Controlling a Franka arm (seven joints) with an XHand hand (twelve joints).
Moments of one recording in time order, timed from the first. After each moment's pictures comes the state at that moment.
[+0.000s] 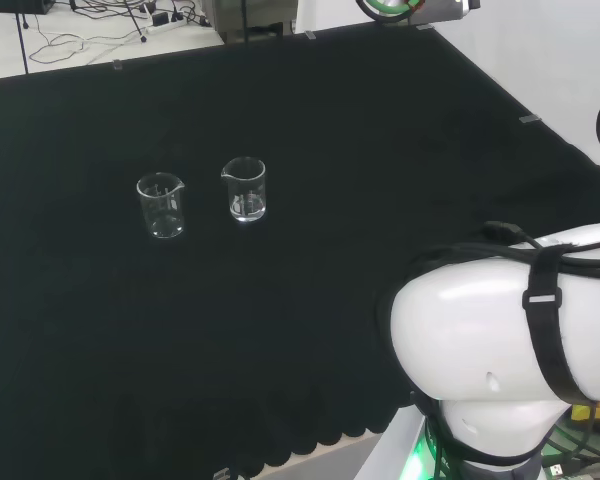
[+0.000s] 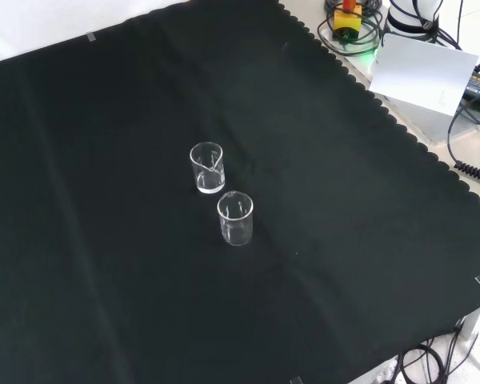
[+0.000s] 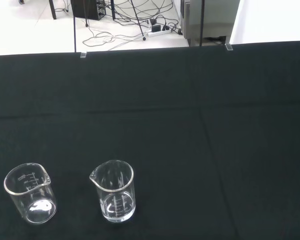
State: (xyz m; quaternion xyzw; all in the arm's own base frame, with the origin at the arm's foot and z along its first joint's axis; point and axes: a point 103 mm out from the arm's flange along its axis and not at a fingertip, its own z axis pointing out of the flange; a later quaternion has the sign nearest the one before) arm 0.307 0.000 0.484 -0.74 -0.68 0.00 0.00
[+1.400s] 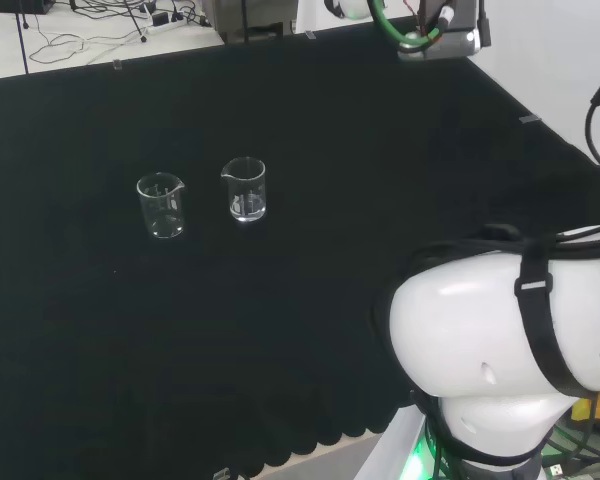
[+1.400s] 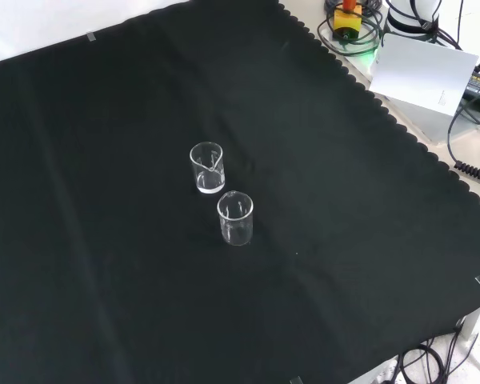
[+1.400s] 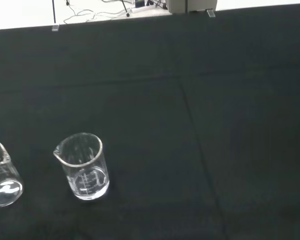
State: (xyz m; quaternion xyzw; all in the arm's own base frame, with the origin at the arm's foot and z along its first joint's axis) arm 0.326 -0.040 0.423 -0.75 -0.66 0.02 0.03
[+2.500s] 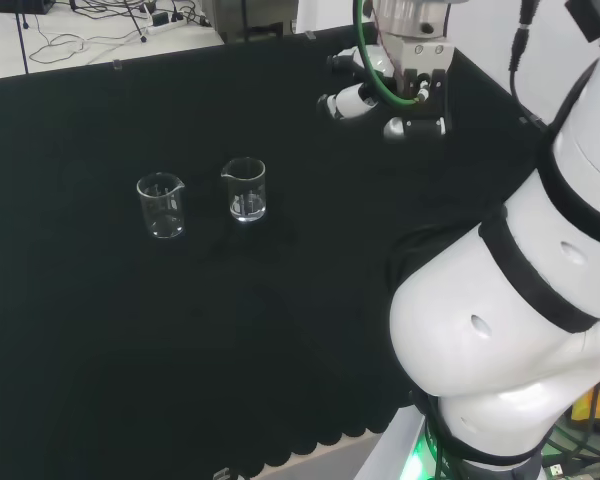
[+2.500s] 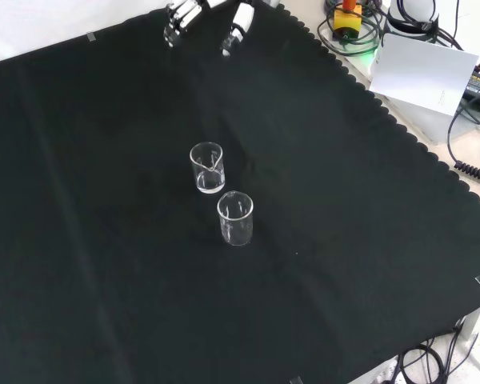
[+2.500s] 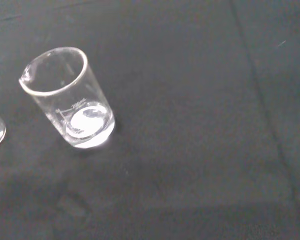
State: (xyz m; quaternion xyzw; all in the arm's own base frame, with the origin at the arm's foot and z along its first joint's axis) arm 0.417 -0.070 0.241 -0.70 -0.70 0.01 0.14
